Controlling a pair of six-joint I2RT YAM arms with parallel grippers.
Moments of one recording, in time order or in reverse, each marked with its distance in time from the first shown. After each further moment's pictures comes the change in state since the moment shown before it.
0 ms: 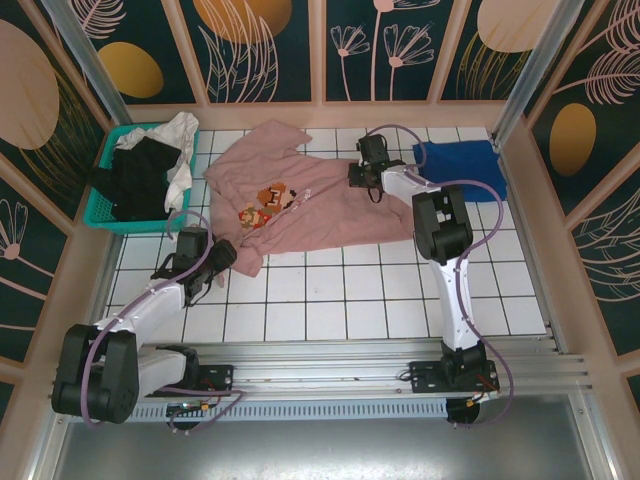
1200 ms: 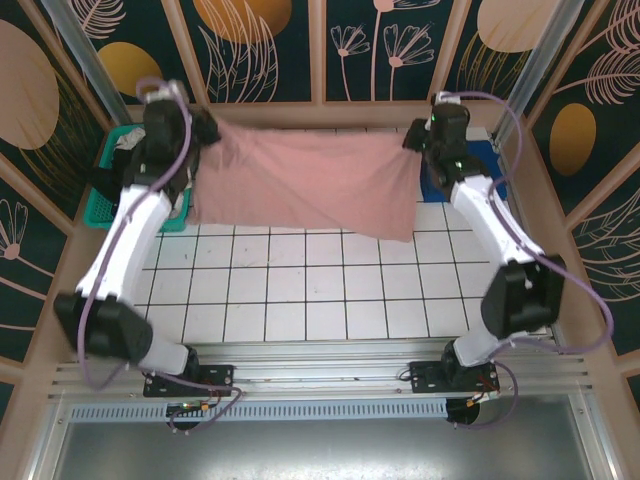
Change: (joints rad) left arm 0.015 0.377 1.186 -0.247 -0.003 0.196; right arm -0.138 -0.765 -0.348 0.074 0.149 0.052
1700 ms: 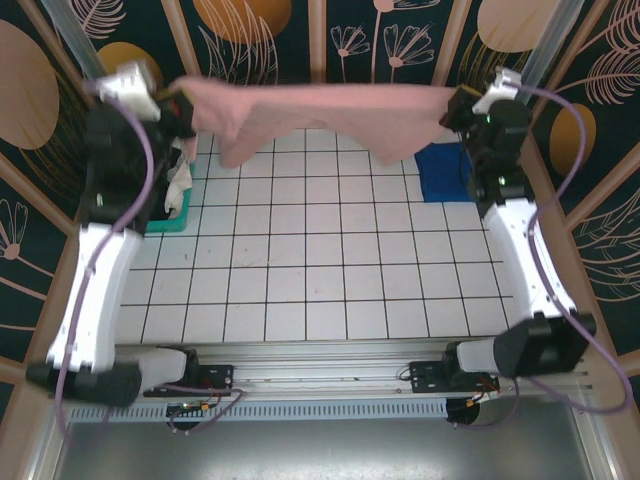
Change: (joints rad) left arm 0.003 -0.404 -0.225 0.089 0.077 0.111; right arm -0.110 -0.325 -0.152 0.172 -0.126 0.034
